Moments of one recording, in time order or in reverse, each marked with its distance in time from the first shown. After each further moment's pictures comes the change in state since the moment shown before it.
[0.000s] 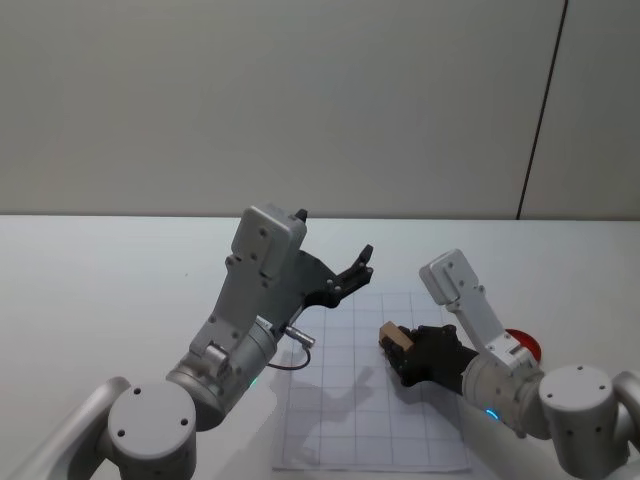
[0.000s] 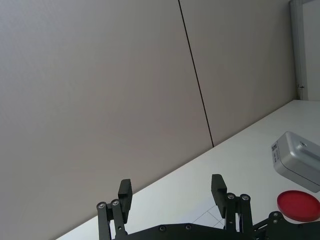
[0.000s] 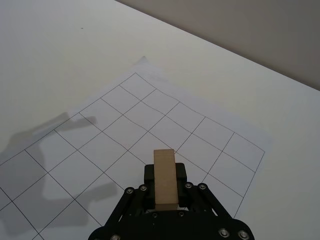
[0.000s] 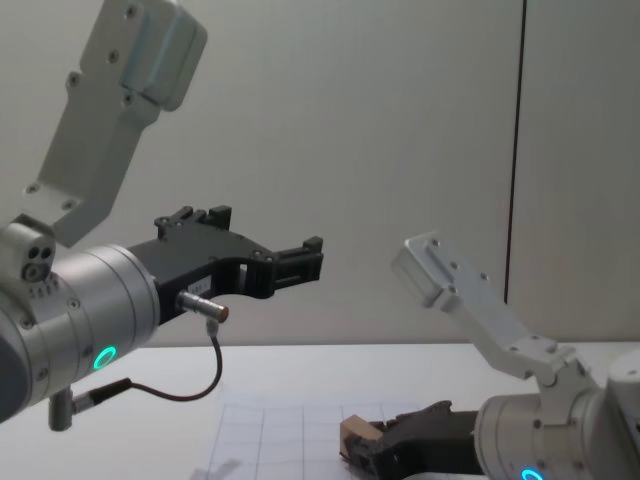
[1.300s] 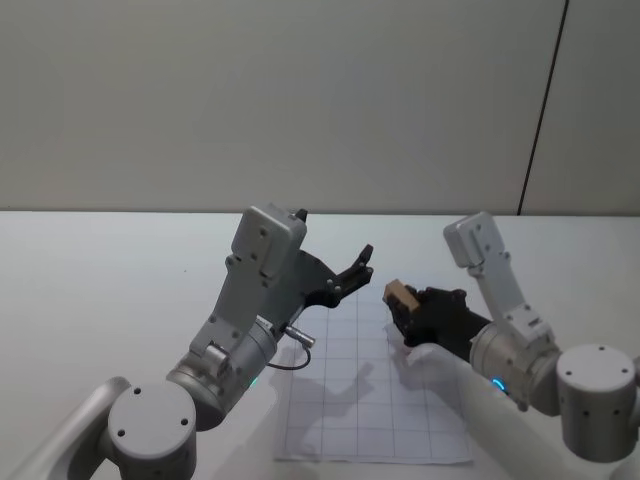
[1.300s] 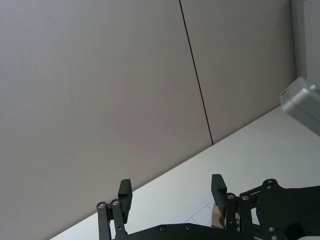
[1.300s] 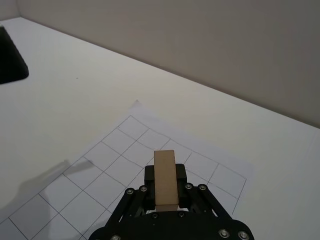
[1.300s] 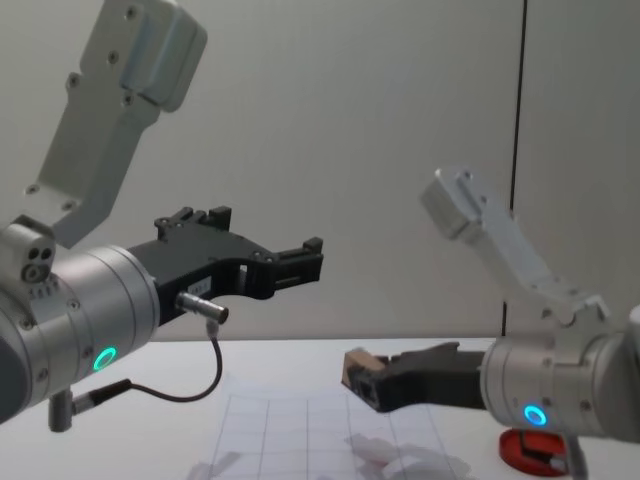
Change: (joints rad) left arm 0.000 0.000 0.000 0.000 0.000 0.000 0.000; right arm -0.008 0.010 0.018 -0.093 0.104 -0.015 -0.044
